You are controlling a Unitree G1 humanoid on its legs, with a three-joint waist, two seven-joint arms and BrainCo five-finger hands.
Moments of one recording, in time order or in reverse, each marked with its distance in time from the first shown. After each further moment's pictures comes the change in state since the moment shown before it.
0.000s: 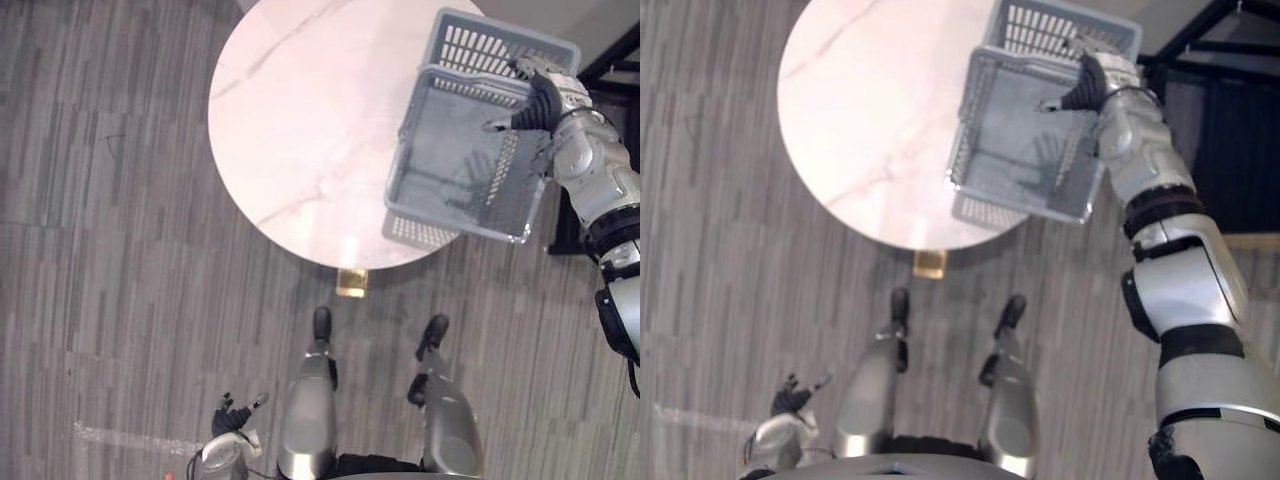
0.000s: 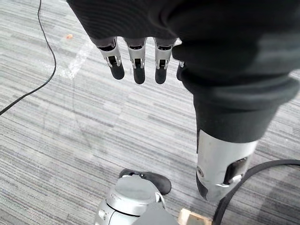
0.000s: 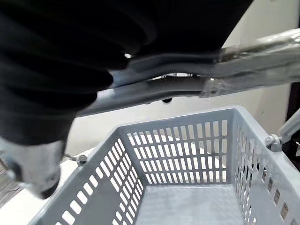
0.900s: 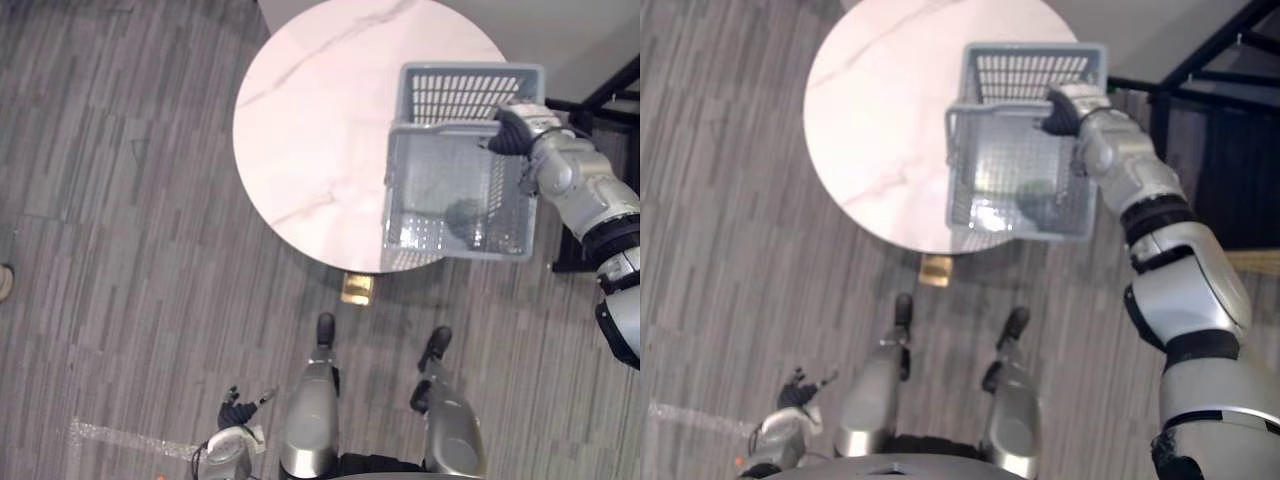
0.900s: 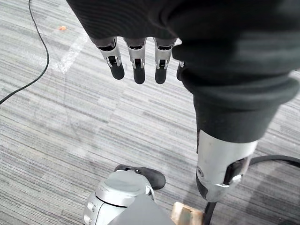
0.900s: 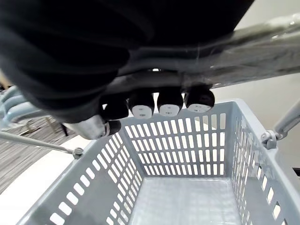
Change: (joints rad) left arm -0.023 -0.001 -0.027 -0.001 0.059 0.026 0.002; right arm 0.067 -0.024 0.236 -0.137 -0.051 -0.040 0.102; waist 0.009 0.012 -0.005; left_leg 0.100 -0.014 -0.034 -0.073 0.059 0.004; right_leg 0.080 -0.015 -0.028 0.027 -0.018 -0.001
